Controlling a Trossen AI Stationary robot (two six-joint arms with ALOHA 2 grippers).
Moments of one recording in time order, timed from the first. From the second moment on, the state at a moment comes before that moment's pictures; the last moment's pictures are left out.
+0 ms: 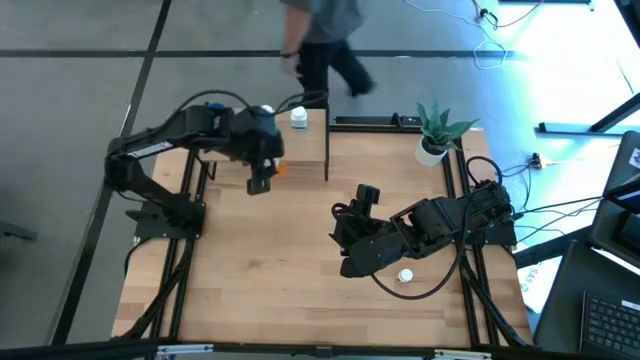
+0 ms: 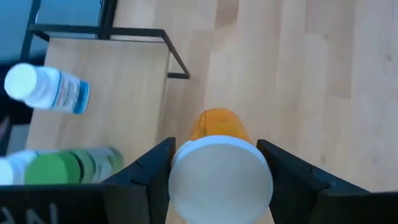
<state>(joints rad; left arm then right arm) 0.18 1.44 1.77 -1.25 -0.13 0.09 0.47 1.93 2.32 -1.32 0.65 0.33</state>
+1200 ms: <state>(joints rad) 0.39 1.51 1.71 -1.57 -0.17 -0.02 0.47 1.93 2.32 -1.28 0.50 0.33</state>
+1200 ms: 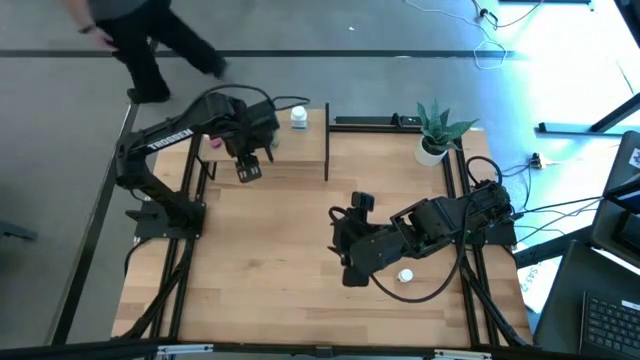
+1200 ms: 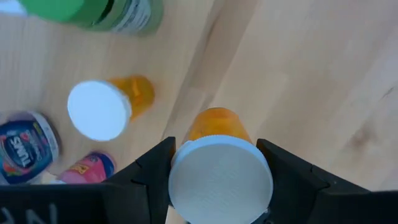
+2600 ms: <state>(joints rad) 0.67 1.51 1.55 -1.37 -0.12 0.19 0.47 1.93 2.32 -1.28 0.47 0.33</state>
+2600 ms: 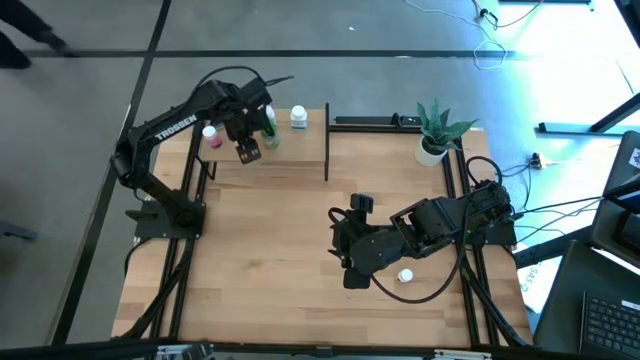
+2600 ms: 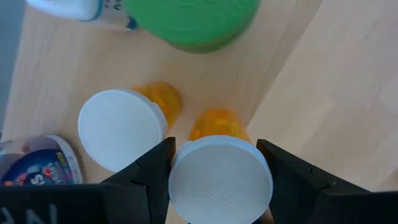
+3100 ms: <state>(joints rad) 0.68 1.51 1.55 -1.38 -0.09 0.19 0.47 1.93 2.32 -1.28 0.47 0.33</state>
